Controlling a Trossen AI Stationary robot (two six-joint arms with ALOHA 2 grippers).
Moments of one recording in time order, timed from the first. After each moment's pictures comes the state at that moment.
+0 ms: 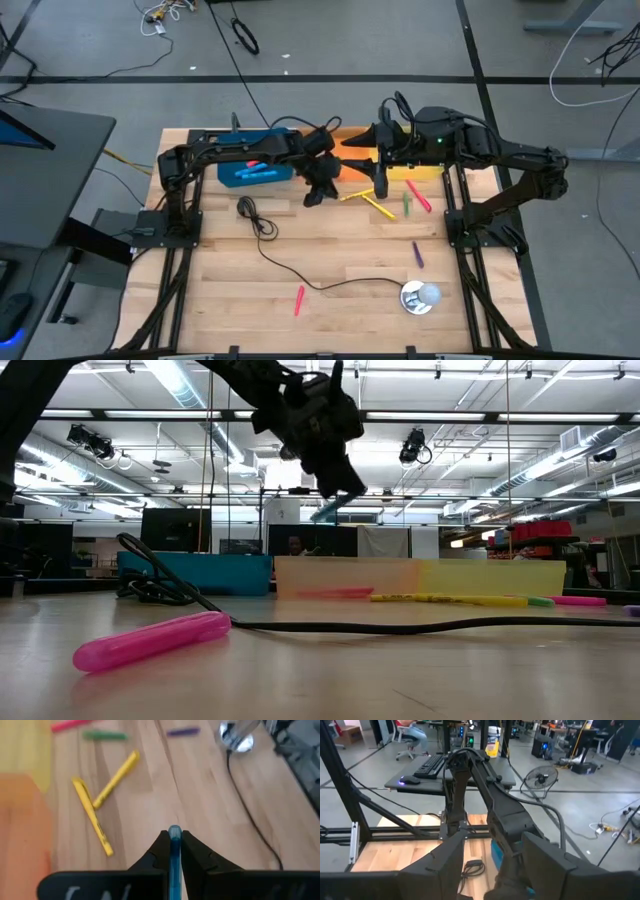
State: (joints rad) left arm 0.31 1.91 1.54 -0.51 0.52 0.27; right arm -0.02 1.36 1.67 -0.54 0.09 -0.05
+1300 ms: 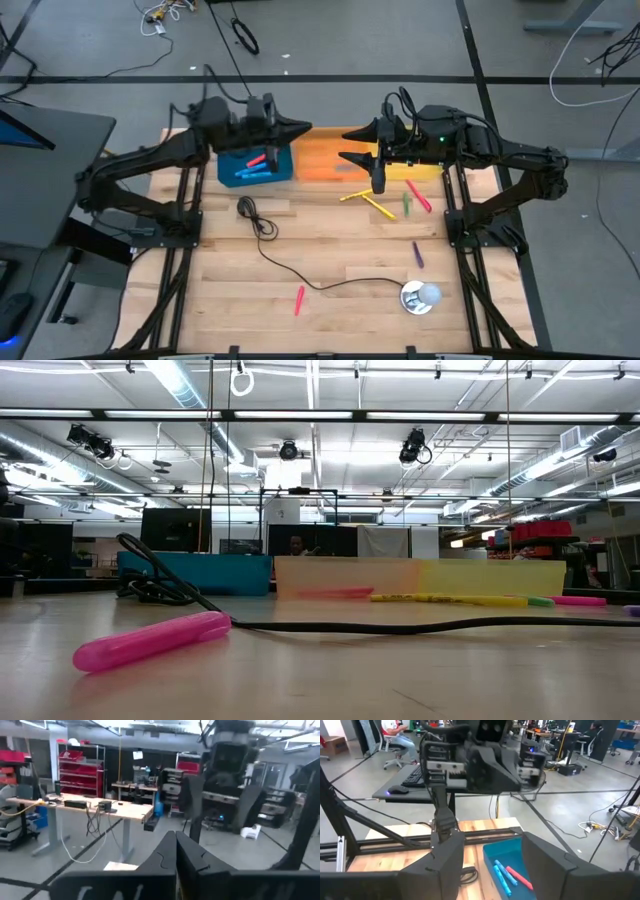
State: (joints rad) left arm 0.29 1.25 1.27 0.14 0.15 -0.12; right arm -0.02 1.36 1.67 -0.51 0.15 -0.03
